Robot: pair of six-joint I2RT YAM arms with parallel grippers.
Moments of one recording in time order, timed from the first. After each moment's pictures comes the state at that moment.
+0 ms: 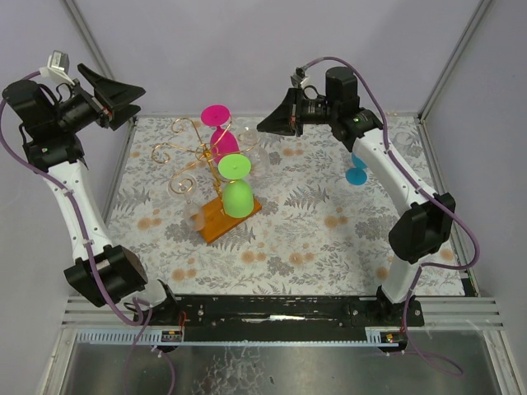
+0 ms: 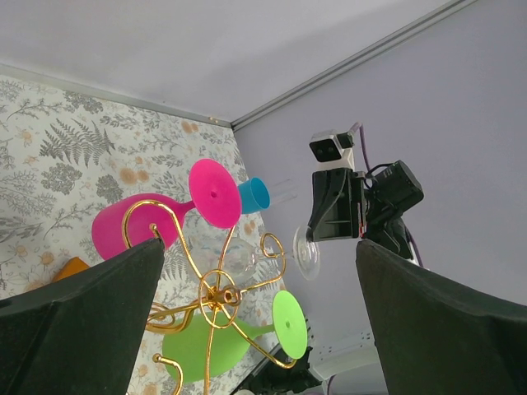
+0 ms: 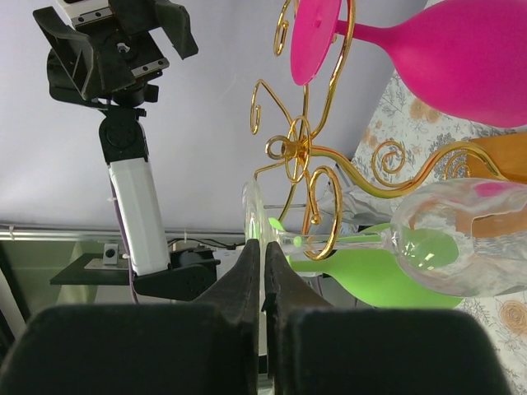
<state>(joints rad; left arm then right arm) 0.54 1.43 1.69 -0.26 1.21 -0.96 0.43 1.81 1.84 -0.27 -0.96 1.10</state>
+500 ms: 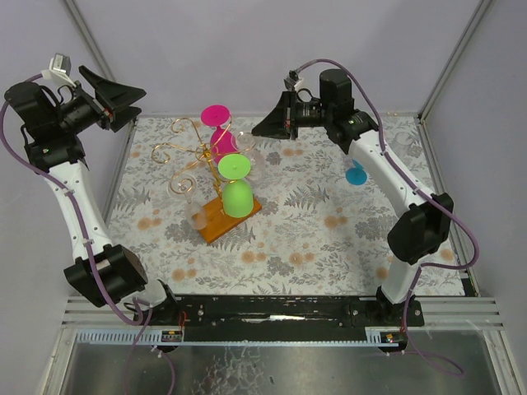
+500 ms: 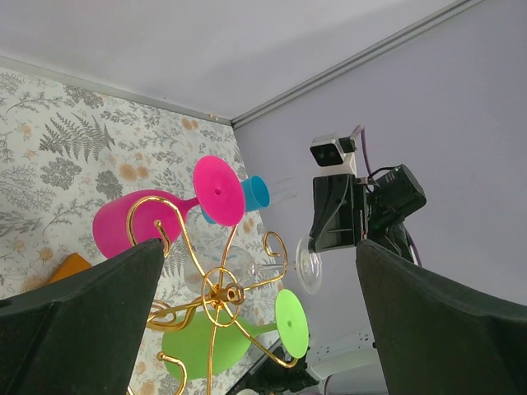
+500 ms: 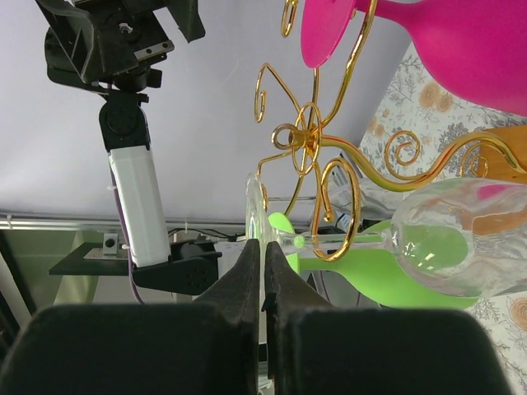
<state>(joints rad) 0.54 1.43 1.67 -0.26 1.21 -0.96 0.46 1.81 1.83 -0.27 -0.96 1.10</state>
